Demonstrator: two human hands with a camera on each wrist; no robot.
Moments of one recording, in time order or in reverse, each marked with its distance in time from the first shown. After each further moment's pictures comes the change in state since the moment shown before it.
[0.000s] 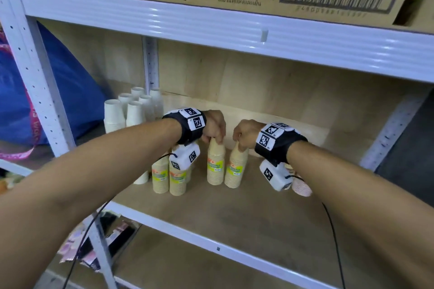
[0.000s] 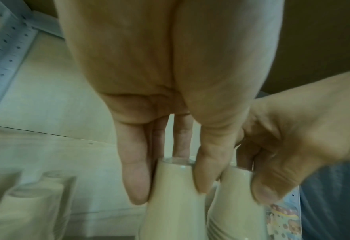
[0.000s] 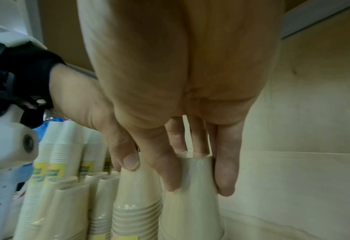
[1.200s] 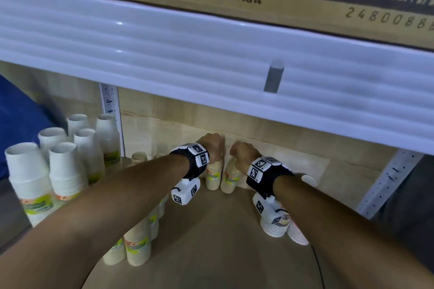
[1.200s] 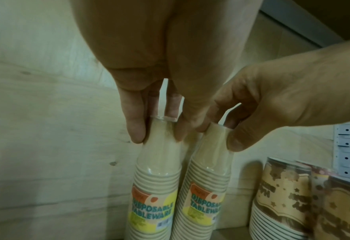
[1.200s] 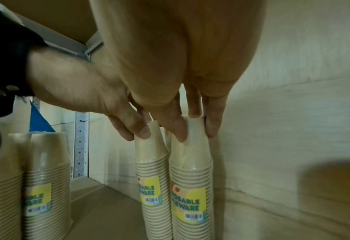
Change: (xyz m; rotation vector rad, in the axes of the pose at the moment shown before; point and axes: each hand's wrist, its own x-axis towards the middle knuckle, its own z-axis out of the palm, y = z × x) left_hand 0.187 0.003 0.024 0.120 0.238 0.038; right_hand 0.138 0.104 0.027 0.168 0.211 0.124
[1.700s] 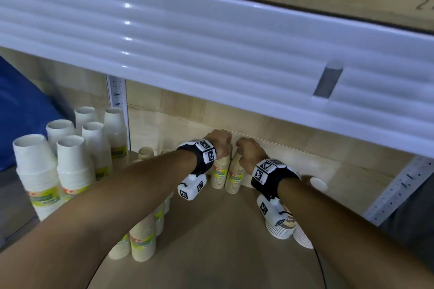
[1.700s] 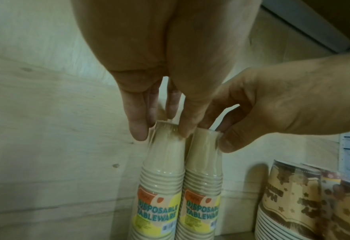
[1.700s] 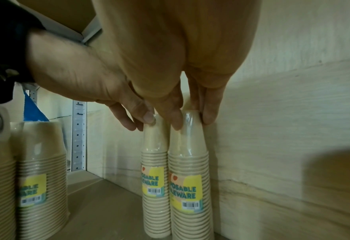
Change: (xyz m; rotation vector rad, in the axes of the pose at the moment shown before) left_hand 0.003 -0.009 -0.001 -0.174 -0.007 0.039; right_hand 0.011 0.000 0.017 0.124 0.071 -0.005
